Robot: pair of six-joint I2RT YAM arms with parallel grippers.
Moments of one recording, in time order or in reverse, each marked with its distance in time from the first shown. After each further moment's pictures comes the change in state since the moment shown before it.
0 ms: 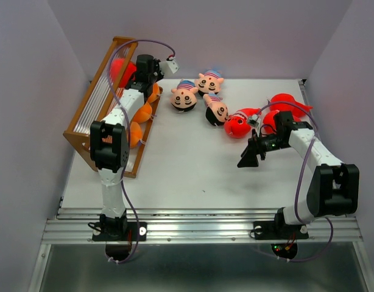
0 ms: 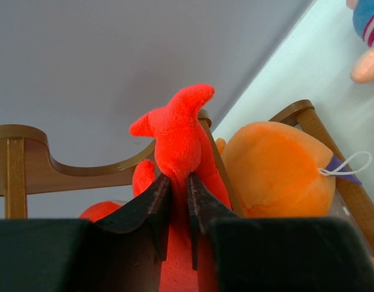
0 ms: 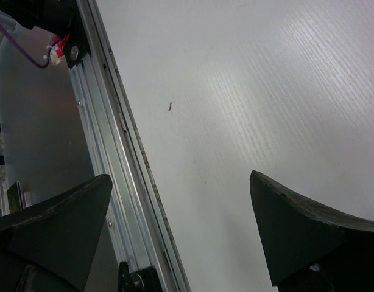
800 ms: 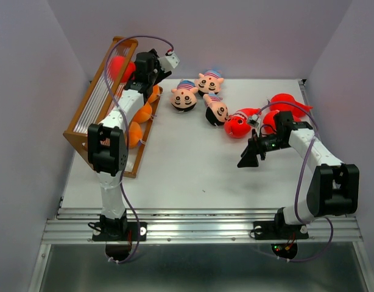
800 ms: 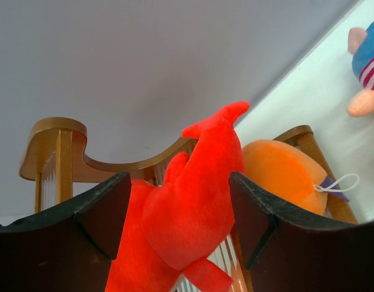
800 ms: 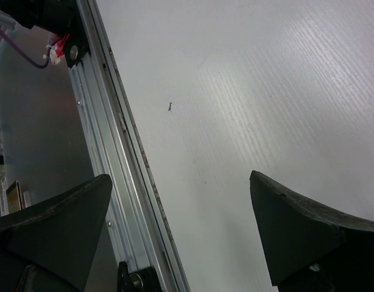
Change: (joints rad) left arm -0.021 -0.056 -0.038 0.066 -0.021 -0.084; right arm 0.000 0.000 0.000 0.000 -0.001 -0.004
